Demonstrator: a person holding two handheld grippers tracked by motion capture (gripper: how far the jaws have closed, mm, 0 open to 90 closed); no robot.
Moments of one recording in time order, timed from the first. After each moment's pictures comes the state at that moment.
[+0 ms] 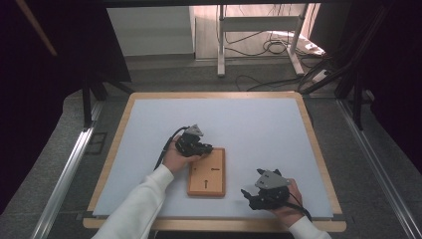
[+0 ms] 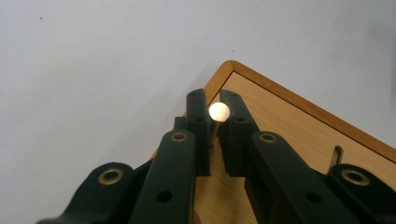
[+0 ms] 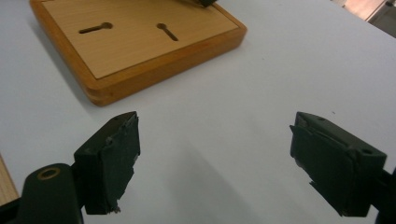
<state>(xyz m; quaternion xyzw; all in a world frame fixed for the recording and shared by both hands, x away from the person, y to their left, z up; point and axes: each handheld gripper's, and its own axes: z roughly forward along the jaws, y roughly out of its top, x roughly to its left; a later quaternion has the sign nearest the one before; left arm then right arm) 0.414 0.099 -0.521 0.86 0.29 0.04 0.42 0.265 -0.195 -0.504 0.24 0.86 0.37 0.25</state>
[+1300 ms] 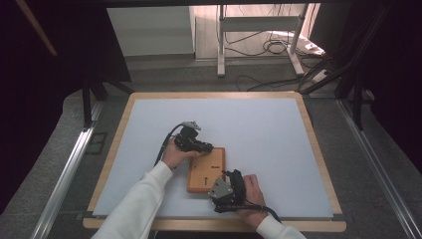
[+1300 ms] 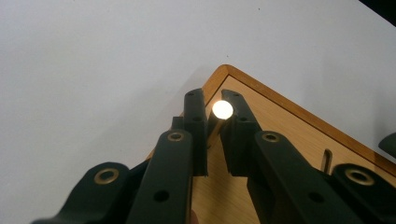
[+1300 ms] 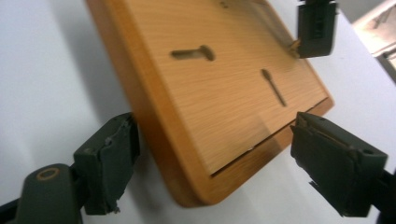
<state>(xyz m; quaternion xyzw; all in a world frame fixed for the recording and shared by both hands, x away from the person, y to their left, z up) 0.431 0.107 -0.522 0.85 0.32 -0.03 0.43 0.261 -0.088 -0.527 0.13 0.90 0.28 0.31</state>
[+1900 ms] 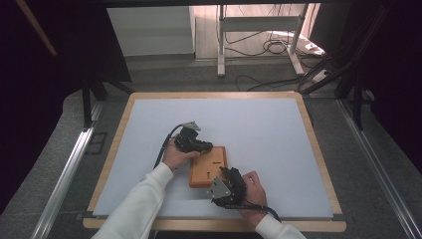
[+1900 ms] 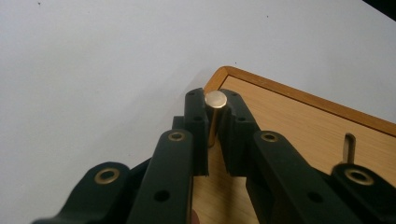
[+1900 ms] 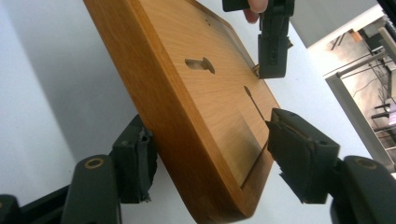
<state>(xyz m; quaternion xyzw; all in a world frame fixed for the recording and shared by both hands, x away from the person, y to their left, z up) 0.429 0.107 -0.524 0.84 0.32 0.00 0.43 0.259 -0.085 -0.513 0.09 0.88 0.27 0.37</state>
